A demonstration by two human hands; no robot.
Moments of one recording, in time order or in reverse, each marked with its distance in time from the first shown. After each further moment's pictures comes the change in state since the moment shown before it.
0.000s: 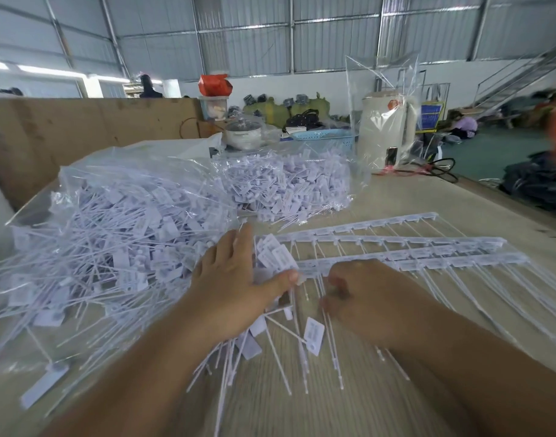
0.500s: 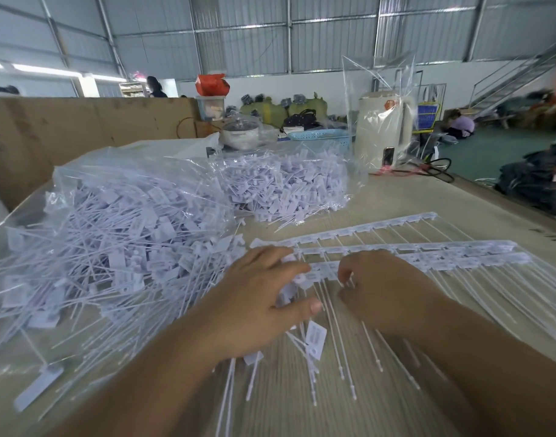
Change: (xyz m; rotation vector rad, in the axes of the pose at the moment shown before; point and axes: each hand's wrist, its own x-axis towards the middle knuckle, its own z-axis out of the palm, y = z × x) left_hand -0.010 0.021 0.003 0.056 -0.135 0.337; right_hand 0.009 0.014 -0.007 -0.097 0.021 0.085
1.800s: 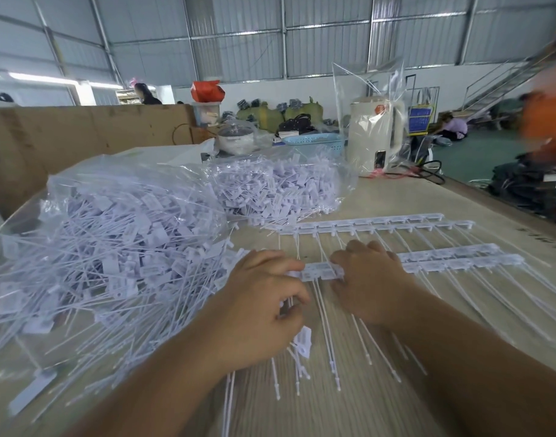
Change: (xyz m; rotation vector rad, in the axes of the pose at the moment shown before) left_hand -0.004 0.016 0.008 0.006 0.151 0.150; right_hand 0.016 0.013 0.013 -0.165 0.058 -0.040
